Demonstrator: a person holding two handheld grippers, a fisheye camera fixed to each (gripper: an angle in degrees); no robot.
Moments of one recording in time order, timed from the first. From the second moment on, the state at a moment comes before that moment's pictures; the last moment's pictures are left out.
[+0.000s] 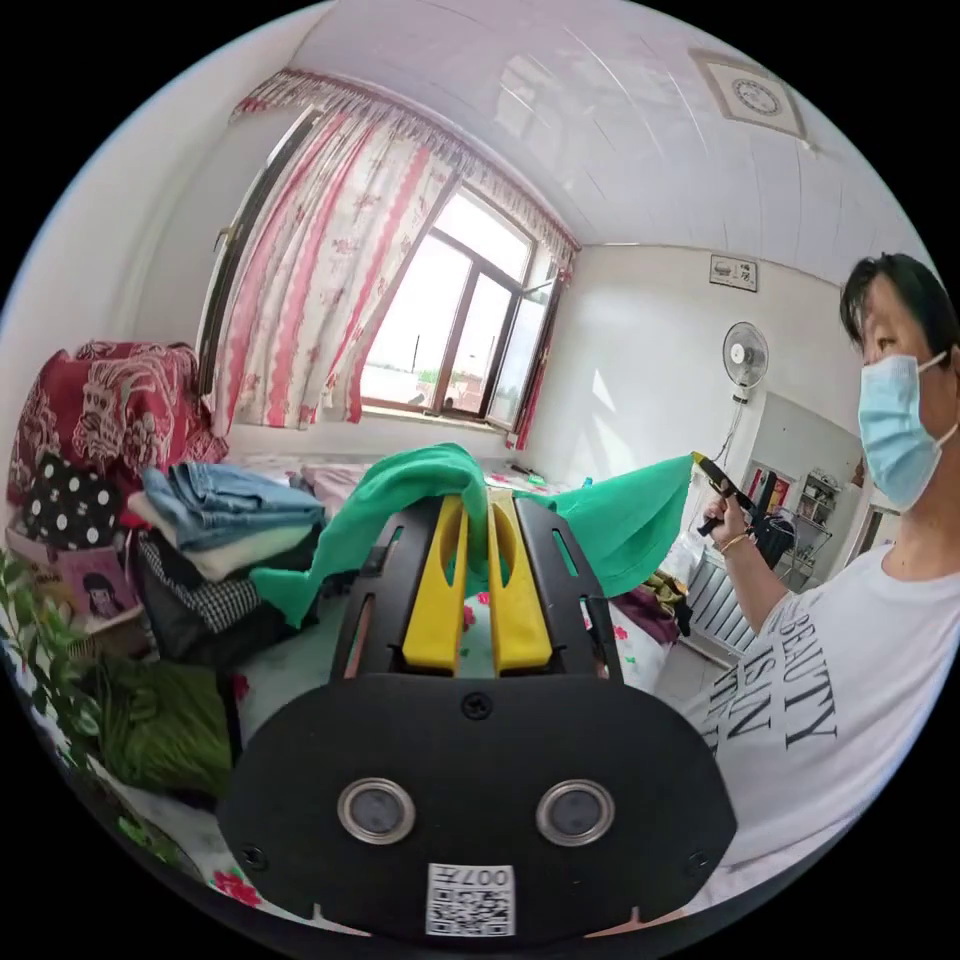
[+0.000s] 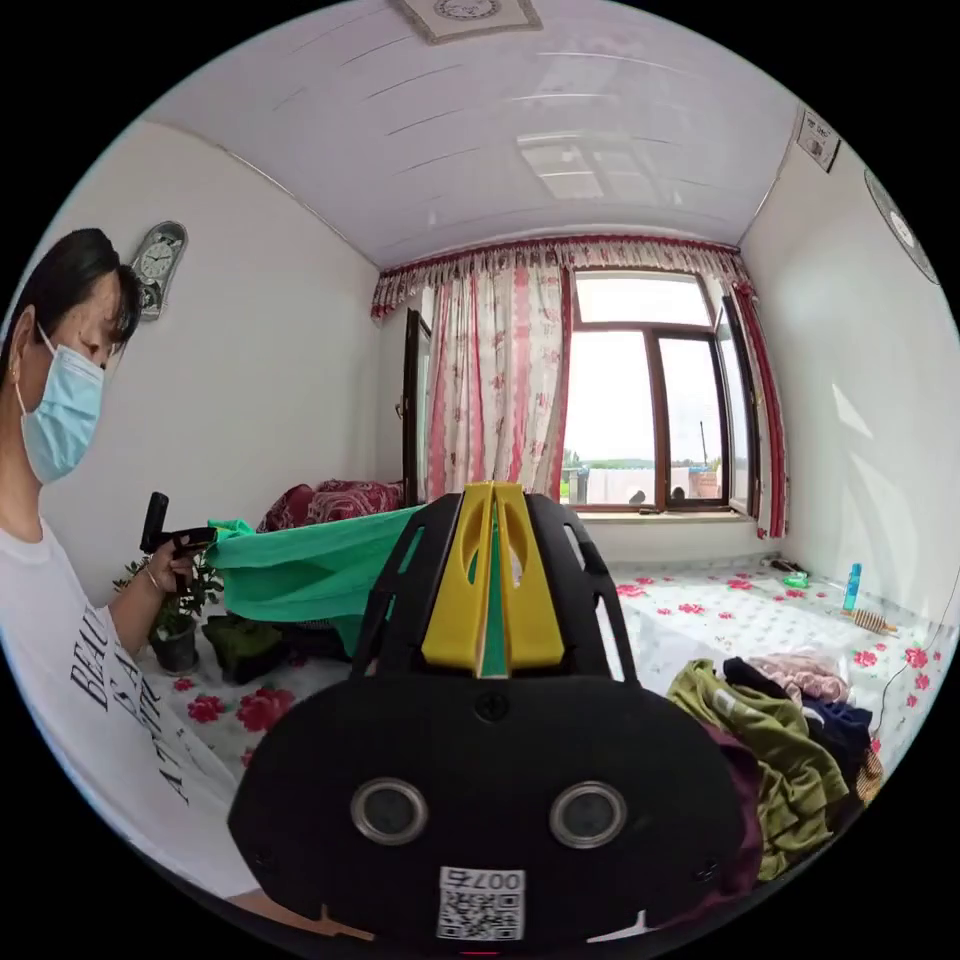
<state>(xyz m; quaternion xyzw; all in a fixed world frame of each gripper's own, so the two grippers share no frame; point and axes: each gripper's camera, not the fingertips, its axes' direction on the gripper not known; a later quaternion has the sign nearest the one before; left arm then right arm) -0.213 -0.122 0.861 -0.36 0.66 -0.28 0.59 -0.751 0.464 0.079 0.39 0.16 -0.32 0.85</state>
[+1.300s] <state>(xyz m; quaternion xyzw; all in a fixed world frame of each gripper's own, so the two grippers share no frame) -0.167 0.133 0.585 -0.82 0.47 -0.05 0.32 -0.555 0.608 0.399 -0.04 0.22 0.04 0.97</state>
